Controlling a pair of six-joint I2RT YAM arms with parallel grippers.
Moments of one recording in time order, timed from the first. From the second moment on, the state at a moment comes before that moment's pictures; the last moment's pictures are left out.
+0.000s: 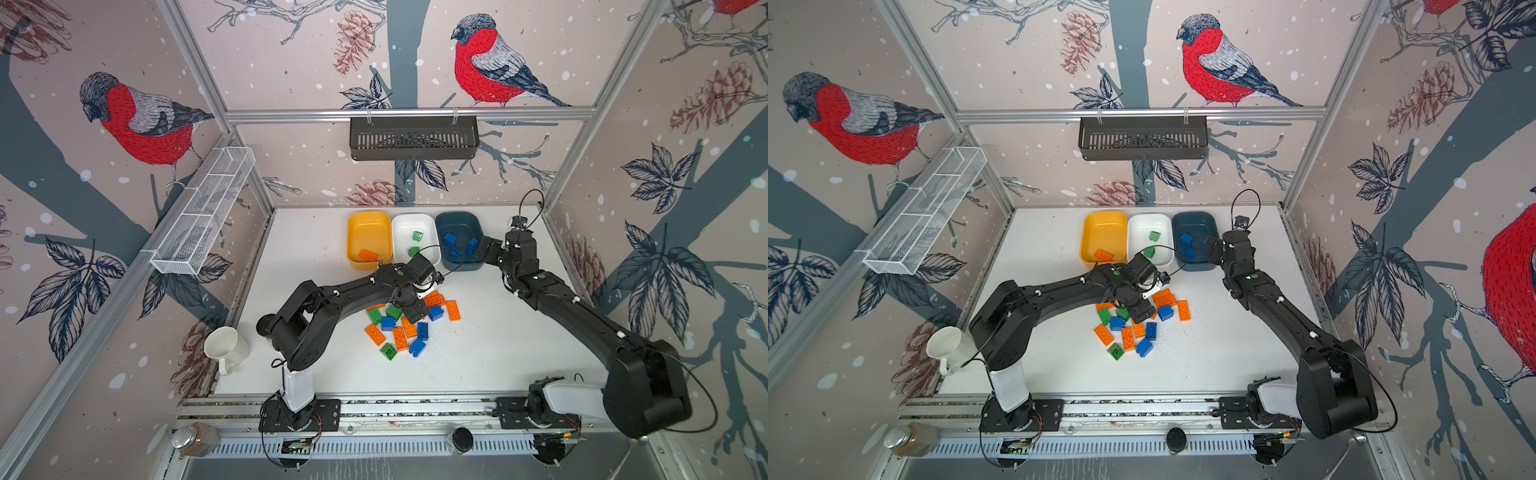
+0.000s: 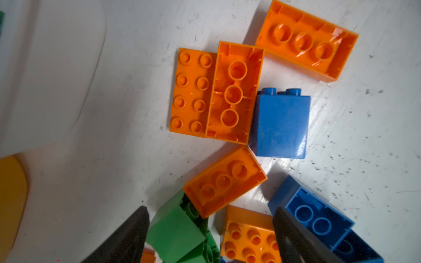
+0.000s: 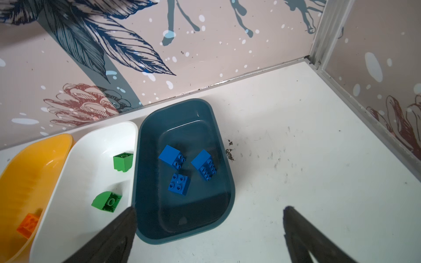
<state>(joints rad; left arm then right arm) -0.83 1.87 1.32 -0.67 0.00 0.29 0.29 1.28 0.83 0.00 0.24 0.37</state>
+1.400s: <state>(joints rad) -0.81 2.08 1.46 -0.73 0.11 0.45 0.22 1.23 0.79 0.01 0.25 0.42</state>
